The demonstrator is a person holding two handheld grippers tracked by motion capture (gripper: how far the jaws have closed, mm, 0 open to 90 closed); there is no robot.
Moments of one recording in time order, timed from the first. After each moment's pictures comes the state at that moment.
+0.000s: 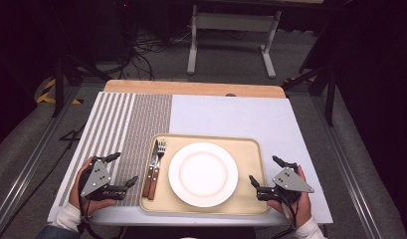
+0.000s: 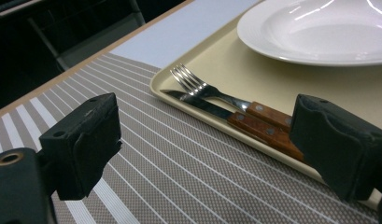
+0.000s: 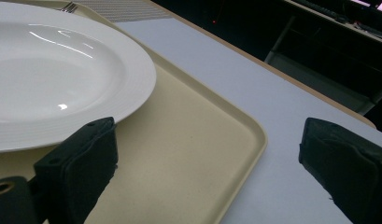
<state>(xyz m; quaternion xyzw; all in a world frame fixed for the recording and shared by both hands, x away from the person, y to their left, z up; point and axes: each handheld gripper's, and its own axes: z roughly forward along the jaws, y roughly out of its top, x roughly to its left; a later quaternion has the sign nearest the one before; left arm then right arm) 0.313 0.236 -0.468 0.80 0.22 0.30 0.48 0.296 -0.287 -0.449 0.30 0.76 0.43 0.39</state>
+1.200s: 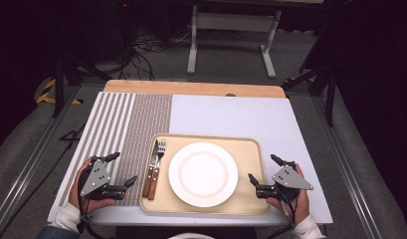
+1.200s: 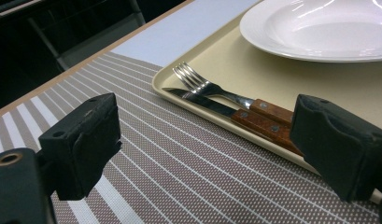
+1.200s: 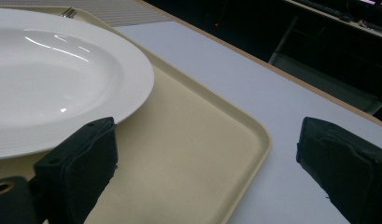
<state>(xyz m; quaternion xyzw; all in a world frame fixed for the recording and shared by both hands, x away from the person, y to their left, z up) 0.318 0.237 -0.470 0.79 0.22 0.30 0.48 0.305 -0.289 -0.454 0.30 0.75 0.44 0.38</state>
